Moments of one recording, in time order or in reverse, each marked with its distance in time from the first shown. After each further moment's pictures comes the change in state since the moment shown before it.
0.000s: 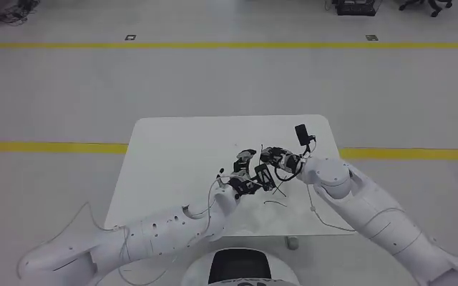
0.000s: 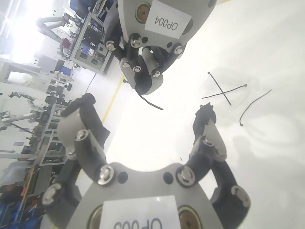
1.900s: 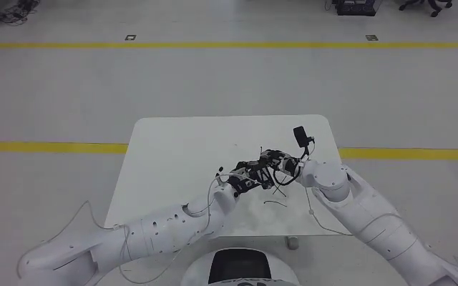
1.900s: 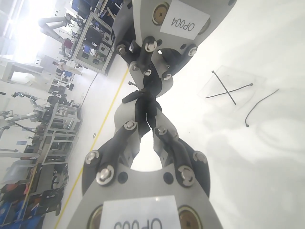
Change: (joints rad) left arm -0.011 -0.002 0.000 0.025 0.000 -0.005 0.001; right arm -0.067 -0.045 0.075 -0.007 -0.135 0.007 0.054
